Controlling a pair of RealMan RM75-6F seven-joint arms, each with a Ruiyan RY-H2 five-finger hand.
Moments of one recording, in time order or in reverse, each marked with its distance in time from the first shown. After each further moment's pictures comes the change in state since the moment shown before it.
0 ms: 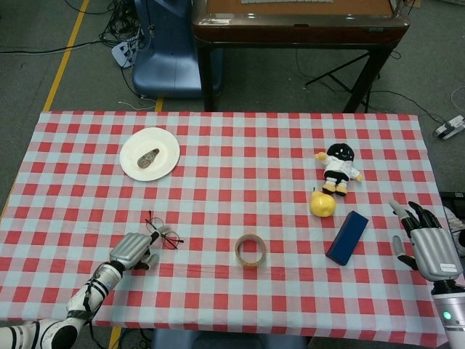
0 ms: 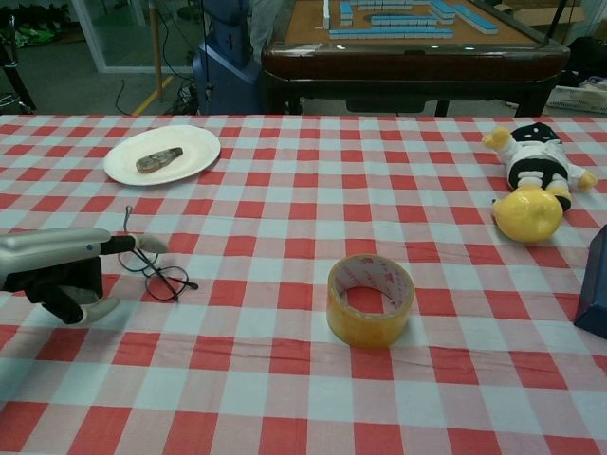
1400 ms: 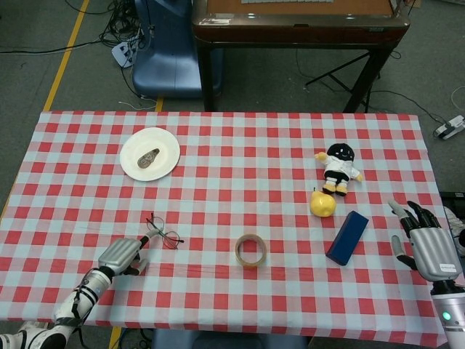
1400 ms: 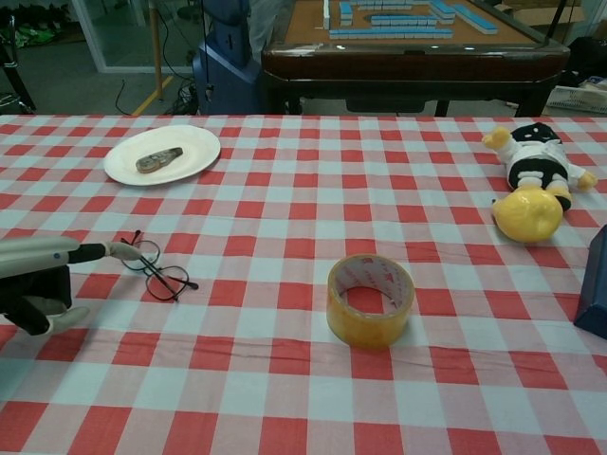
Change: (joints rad) left arm 0.037 0.068 0.037 -0.055 0.015 0.031 -0.011; right arm 0.001 0.005 0.001 -0.015 -0.009 0.007 -0.010
